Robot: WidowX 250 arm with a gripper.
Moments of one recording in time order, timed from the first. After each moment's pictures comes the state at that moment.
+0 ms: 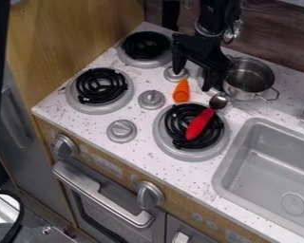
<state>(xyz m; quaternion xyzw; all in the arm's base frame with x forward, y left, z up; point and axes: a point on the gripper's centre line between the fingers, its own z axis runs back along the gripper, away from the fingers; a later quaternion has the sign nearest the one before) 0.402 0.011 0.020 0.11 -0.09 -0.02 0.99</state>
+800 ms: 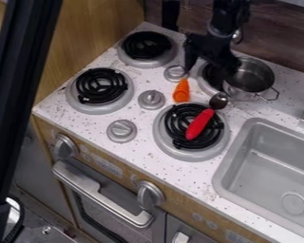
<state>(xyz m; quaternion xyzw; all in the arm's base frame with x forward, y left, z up) 0.450 0.006 0.005 0.12 -0.11 -0.04 0.99</state>
